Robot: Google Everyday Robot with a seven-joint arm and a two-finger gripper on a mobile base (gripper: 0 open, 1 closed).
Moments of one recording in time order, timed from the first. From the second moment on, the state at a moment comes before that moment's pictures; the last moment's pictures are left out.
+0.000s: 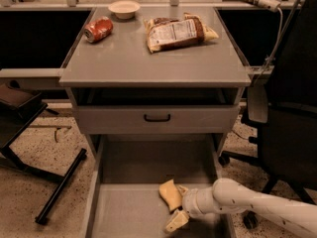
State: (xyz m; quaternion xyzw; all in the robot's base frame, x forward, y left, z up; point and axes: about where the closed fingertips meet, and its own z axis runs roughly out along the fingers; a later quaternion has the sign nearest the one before) arm 0.457 -0.059 0.372 -0.49 0.78 0.29 0.27
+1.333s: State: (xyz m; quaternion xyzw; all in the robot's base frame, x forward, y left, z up) arm 0.502 -0.022 0.435 -0.51 0.77 0.21 0.32
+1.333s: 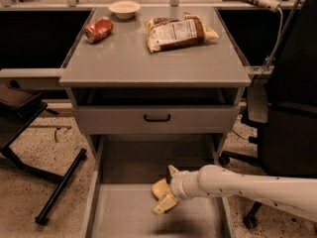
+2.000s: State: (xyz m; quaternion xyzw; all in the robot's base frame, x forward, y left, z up) arm 0.497 -0.044 0.419 -0.45 0.84 0.13 0.28
